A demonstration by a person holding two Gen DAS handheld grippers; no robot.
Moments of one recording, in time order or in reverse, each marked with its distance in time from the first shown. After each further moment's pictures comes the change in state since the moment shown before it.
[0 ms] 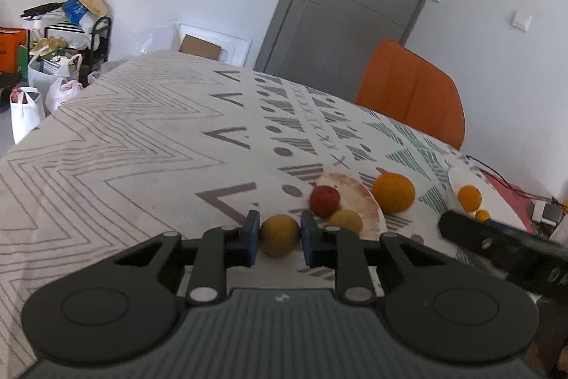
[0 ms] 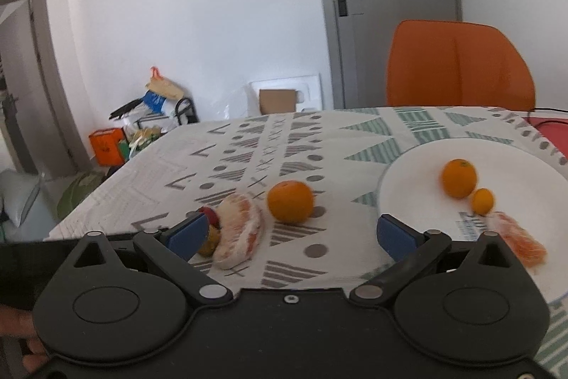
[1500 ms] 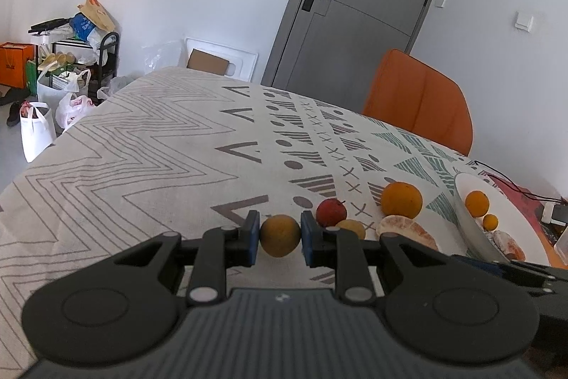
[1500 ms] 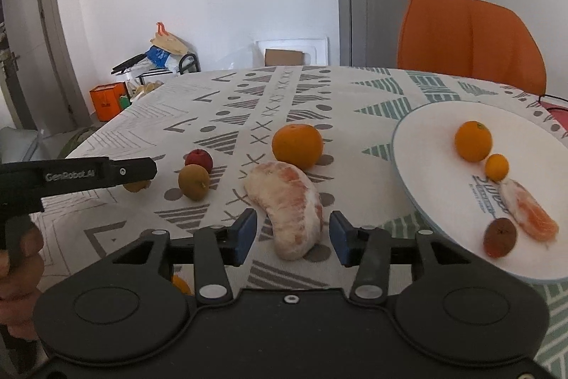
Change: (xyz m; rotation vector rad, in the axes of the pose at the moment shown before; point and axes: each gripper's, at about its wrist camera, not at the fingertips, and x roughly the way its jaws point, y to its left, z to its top) left arm -0.008 0.000 0.004 0.025 -0.037 0.029; right arm 0.008 0.008 -0.018 -0.061 0.129 -0.006
